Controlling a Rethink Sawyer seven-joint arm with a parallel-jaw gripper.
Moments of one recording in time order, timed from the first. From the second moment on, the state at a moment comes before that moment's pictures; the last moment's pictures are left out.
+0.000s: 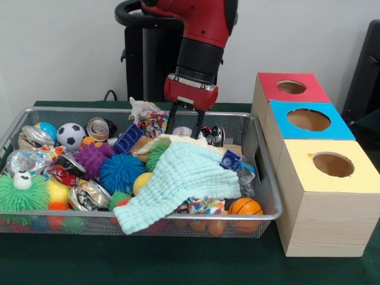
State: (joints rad) arm 0.04 -0.46 -0.35 1.86 -0.42 -0.19 2.54
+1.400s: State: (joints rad) arm 0.04 -0.23 -0.43 1.90 -0.23 -0.74 2.54
